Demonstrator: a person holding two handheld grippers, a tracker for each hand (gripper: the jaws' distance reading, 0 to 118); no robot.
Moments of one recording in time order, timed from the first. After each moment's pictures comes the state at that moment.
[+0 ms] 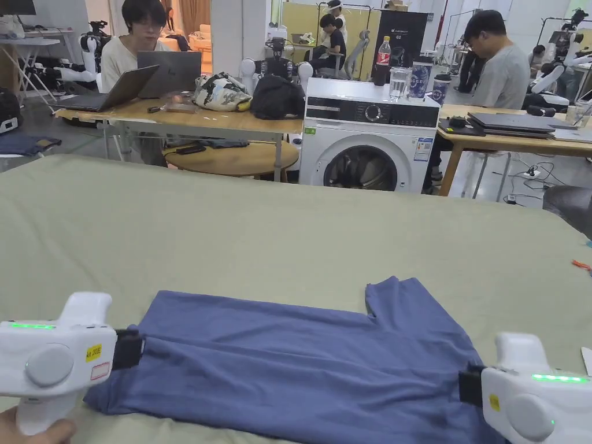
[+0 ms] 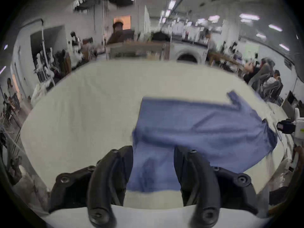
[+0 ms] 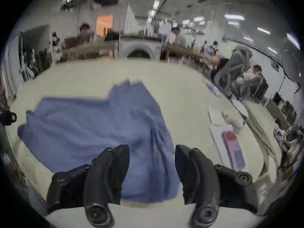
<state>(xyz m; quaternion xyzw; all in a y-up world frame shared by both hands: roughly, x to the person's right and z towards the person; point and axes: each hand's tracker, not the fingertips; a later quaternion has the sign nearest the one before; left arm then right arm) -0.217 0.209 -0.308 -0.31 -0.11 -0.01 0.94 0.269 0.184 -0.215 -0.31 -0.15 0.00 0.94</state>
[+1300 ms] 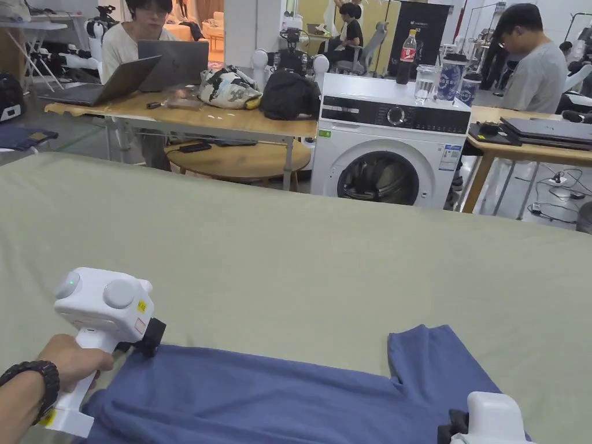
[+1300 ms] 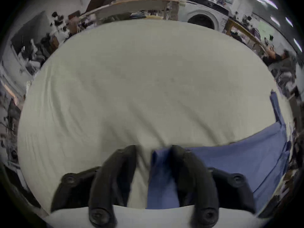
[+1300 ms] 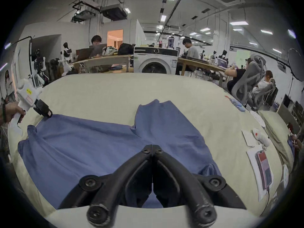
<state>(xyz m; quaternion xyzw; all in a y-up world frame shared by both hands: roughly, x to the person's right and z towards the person) -0.174 0.143 -0.596 -0.52 -0.10 -0.08 0.85 0.233 0.146 -0.321 -0.29 -0.10 0.00 0.95</state>
